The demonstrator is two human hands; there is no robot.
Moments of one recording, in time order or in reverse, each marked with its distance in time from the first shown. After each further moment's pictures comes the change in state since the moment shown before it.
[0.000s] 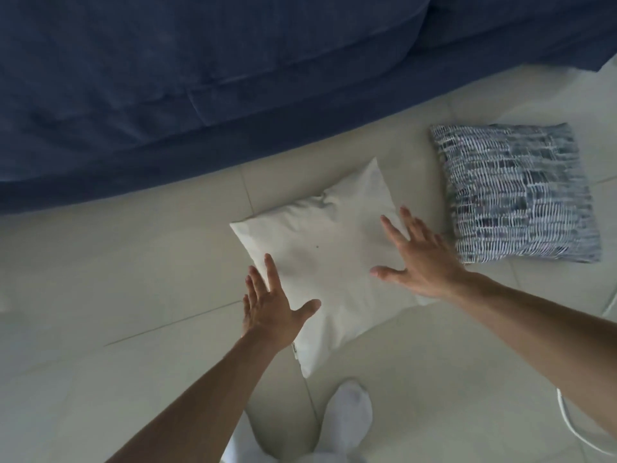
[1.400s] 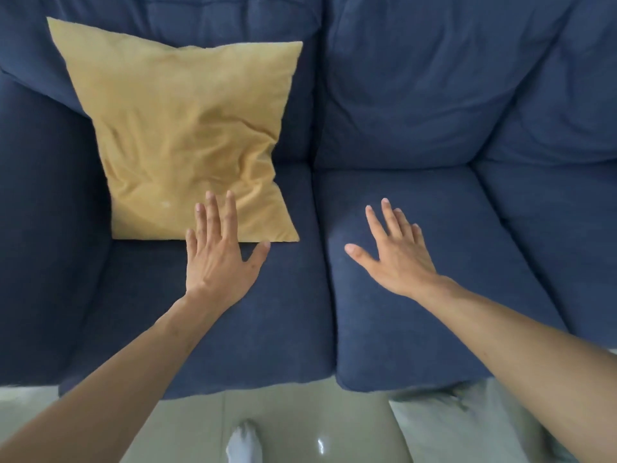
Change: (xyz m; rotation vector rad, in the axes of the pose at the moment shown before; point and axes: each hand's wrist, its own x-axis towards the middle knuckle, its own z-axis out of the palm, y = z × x) left_hand -0.075 -0.160 -0.772 0.021 0.778 0.250; right_hand 0.031 -0.599 -0.494 -0.062 0.450 -0.182
